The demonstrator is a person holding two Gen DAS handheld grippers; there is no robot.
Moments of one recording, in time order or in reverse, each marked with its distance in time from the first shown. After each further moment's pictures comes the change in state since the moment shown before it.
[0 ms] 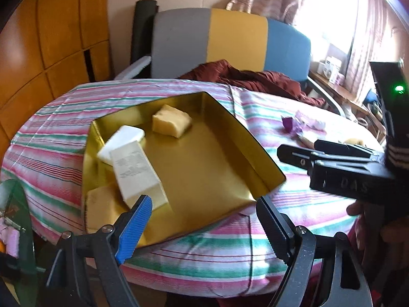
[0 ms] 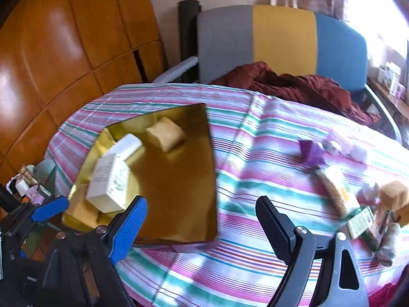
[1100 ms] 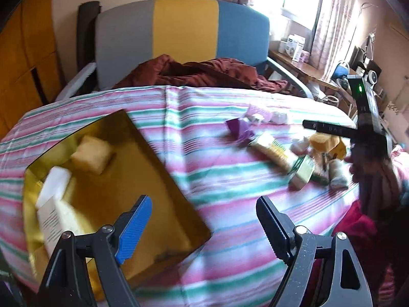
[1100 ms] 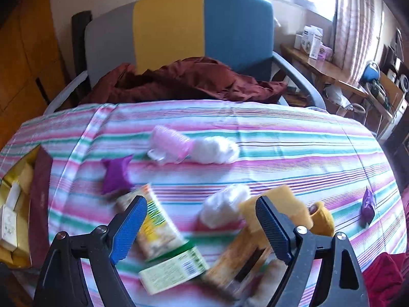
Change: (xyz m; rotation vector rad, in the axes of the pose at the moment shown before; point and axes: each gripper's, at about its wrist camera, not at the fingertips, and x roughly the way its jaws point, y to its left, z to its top) left arm 0.059 -0.098 0.073 0.143 0.076 -0.175; right arm -0.004 -0.252 0.025 0.261 0.007 -0.337
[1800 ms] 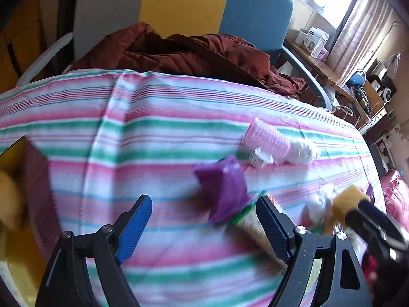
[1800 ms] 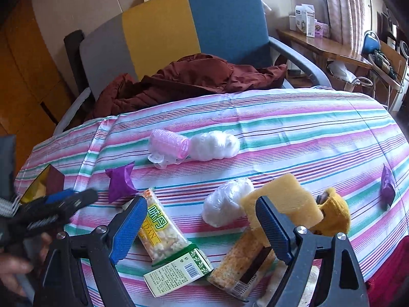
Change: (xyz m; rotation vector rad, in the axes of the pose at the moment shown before) left arm 0.171 -0.039 0.106 -0.129 0.143 -0.043; right arm 0.004 -0.018 -0.002 0.095 0.026 0.107
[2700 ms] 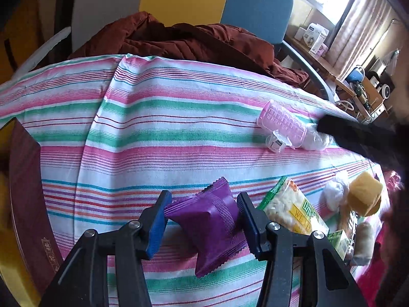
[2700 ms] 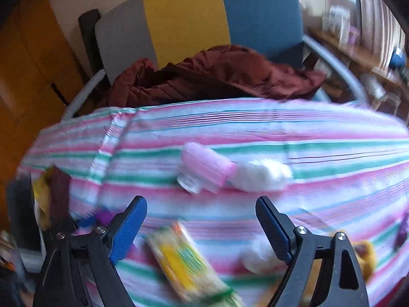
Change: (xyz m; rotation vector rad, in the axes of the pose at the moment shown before) left arm 0.016 0.021 -0.025 0.008 0.003 -0.017; right arm 0.069 0.050 0.061 -0.035 0.113 0.103
